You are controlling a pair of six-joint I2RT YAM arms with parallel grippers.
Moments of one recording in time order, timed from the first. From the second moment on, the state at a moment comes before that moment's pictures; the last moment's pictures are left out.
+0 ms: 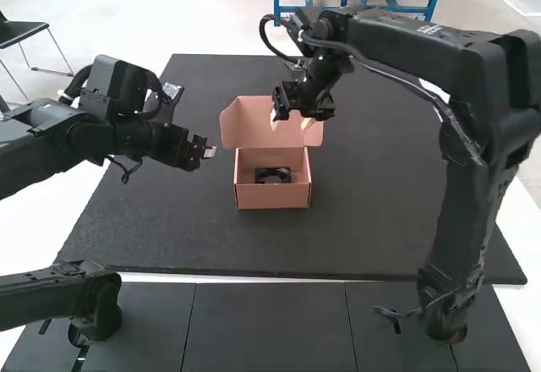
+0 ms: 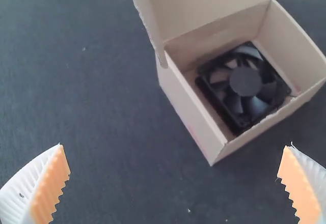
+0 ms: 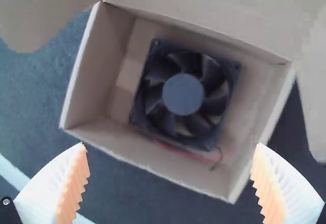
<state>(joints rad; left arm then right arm) -0.44 0.87 0.80 -0.60 0.01 0.00 0.60 1.76 1.64 -1.06 -0.15 0.22</state>
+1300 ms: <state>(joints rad) -0.24 1.19 0.79 -0.31 -0.06 -0.05 0.44 1.30 0.87 -0.31 -0.11 0.05</state>
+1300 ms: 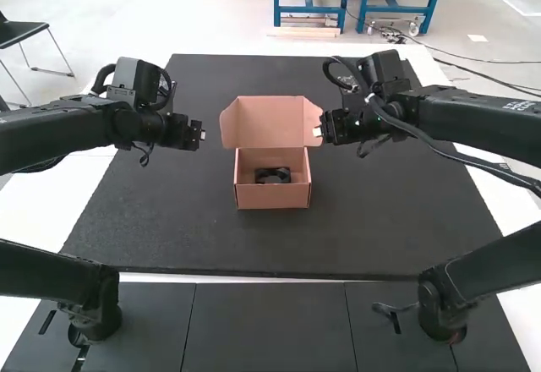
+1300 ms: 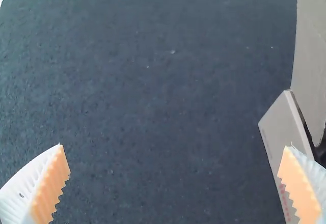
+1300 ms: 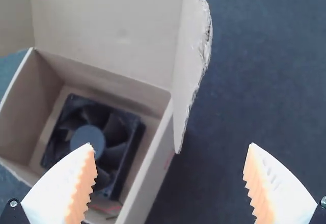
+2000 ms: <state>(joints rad) -0.24 1.31 0.84 -0.18 -0.06 -0.05 0.44 1.52 0.94 -0.15 -0.13 0.05</state>
